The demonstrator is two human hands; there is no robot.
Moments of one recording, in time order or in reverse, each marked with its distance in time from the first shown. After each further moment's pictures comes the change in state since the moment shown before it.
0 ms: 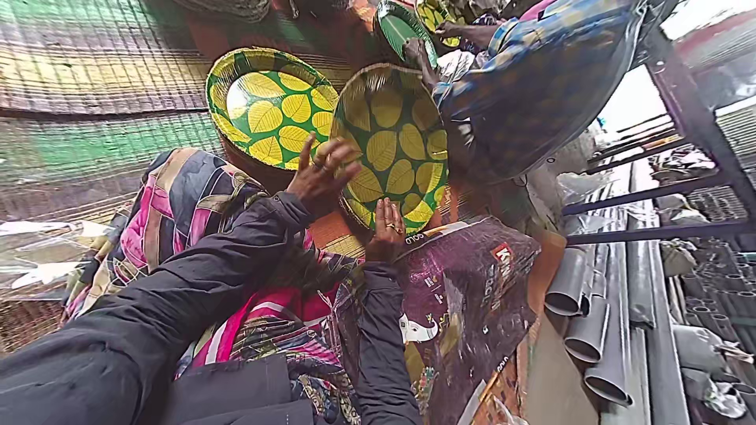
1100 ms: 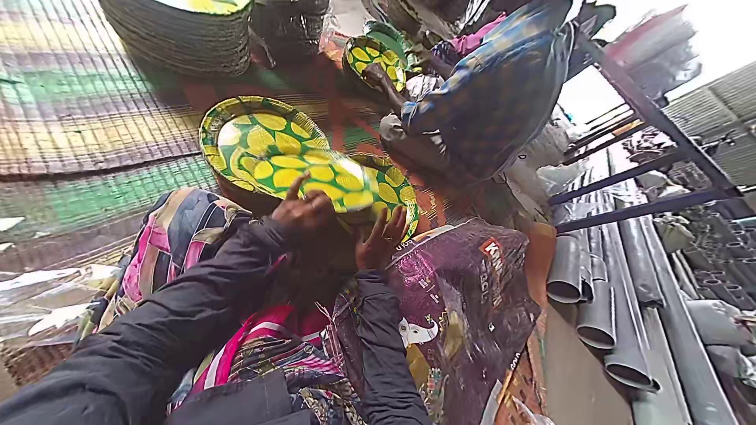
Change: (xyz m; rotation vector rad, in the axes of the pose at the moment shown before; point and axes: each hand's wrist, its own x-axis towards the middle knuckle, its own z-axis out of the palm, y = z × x) left_hand -0.009 0.000 -0.022 -0.063 -0.030 0.246; right_hand 0.009 -0.015 -0.010 0.078 0.207 0.060
